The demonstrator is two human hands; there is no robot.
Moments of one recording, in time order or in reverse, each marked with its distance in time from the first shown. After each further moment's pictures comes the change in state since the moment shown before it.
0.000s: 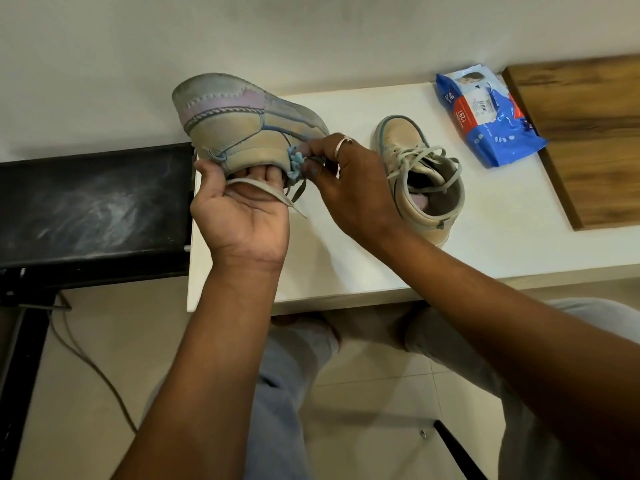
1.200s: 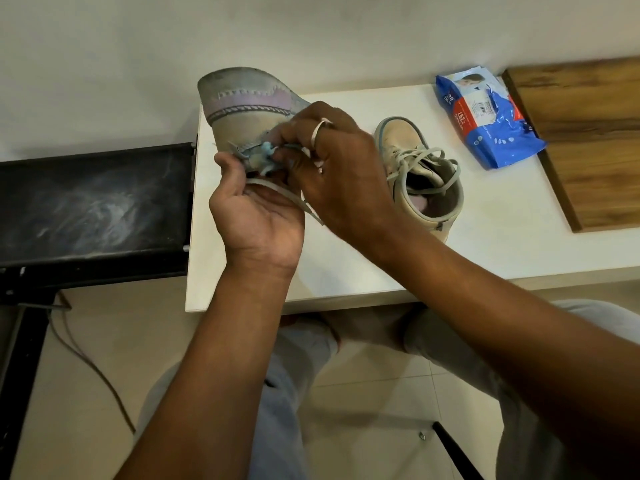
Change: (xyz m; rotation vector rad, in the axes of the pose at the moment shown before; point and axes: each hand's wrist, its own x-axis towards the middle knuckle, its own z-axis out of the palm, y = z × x) left_hand -0.017 -0.014 0.009 0.147 -0.031 -0.049; right_hand 0.009 -0.038 -0.005 -0.093 -0.003 -0.191
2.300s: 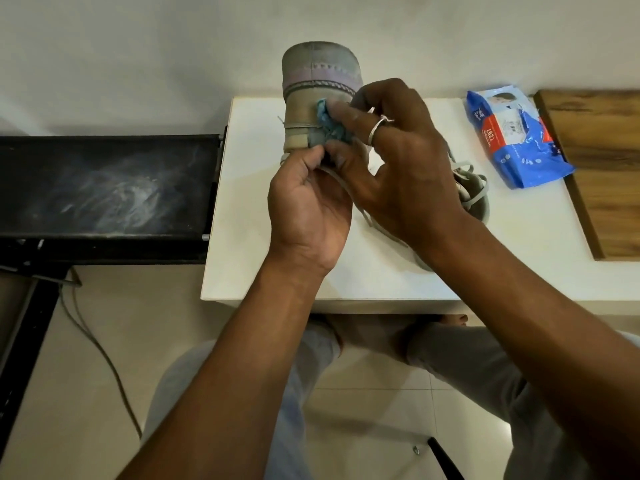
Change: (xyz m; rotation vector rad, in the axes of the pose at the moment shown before) left_hand 0.000 -0.011 0.003 0.116 -0.135 -0.106; right_hand 0.005 0.003 -0.029 -0.333 -0.021 -0.216
